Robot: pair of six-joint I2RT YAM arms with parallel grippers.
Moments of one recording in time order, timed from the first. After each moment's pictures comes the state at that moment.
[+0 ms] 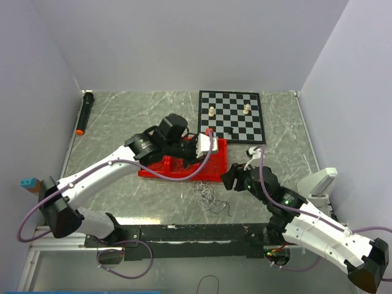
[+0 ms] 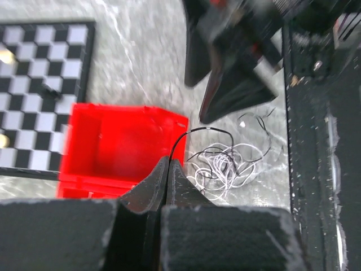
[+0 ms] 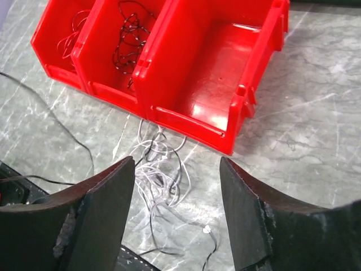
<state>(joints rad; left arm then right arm) -0.88 1.39 1.29 -0.49 0.49 0.47 0.82 0.59 0.43 -0.28 0.22 0.57</state>
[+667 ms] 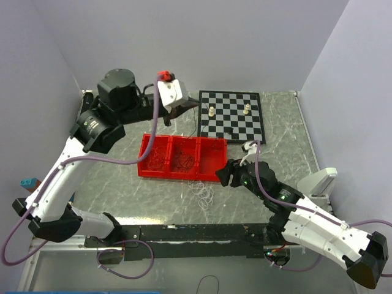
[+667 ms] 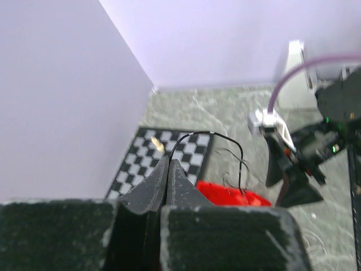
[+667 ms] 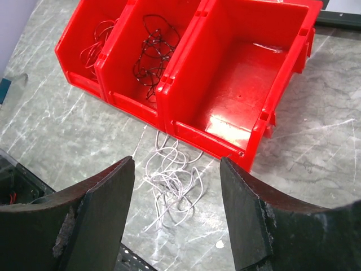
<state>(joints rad) -0.73 1.34 1.85 -0.58 0.50 0.42 0.82 0.68 0.49 -0.20 0.18 0.54</state>
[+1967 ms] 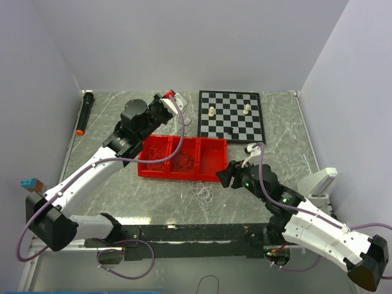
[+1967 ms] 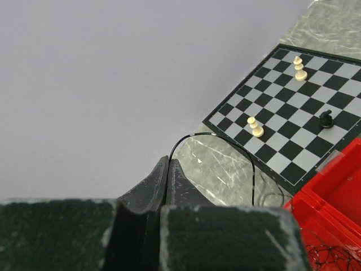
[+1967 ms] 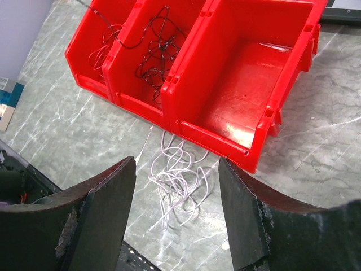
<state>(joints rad) -0.61 1.26 1.17 0.10 -0.01 0.56 0.82 0.63 0.44 -0.17 0.17 0.57</state>
